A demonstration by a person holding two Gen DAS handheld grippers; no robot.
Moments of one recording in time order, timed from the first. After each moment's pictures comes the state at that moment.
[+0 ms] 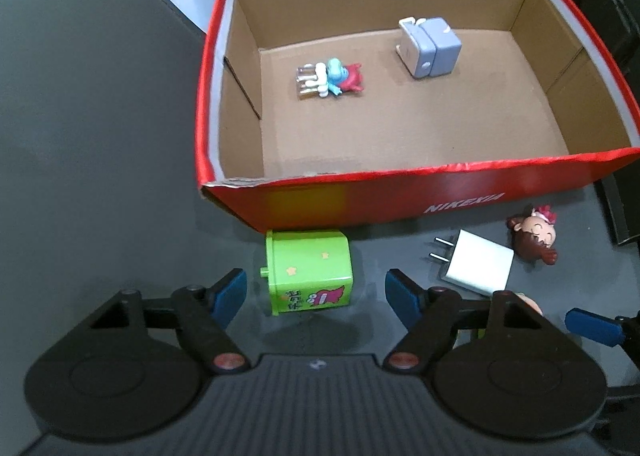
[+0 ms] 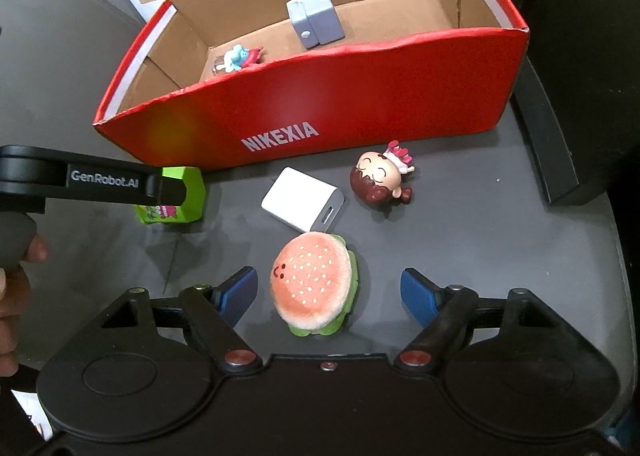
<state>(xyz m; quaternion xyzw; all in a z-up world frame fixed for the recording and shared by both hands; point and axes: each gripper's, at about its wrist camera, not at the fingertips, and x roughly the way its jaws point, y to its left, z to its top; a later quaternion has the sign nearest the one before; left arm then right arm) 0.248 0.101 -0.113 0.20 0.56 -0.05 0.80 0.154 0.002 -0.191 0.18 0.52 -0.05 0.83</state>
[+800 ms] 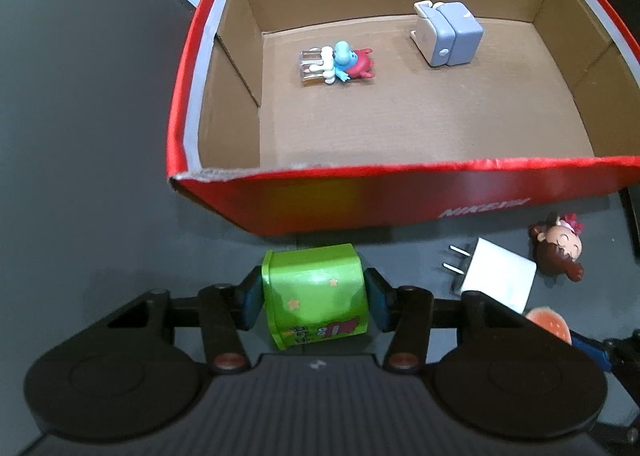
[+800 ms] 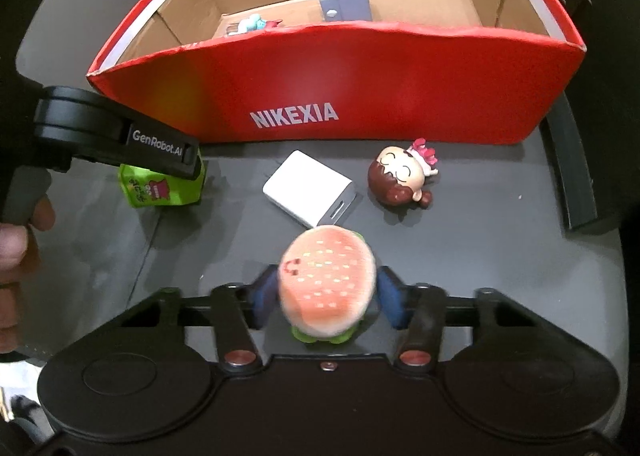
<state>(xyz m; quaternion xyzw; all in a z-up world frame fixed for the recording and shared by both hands) 0.261 0.097 -0.128 0.19 0.56 -0.02 0.80 0.171 0.025 -0.204 0.11 0.54 -0.04 0.83</state>
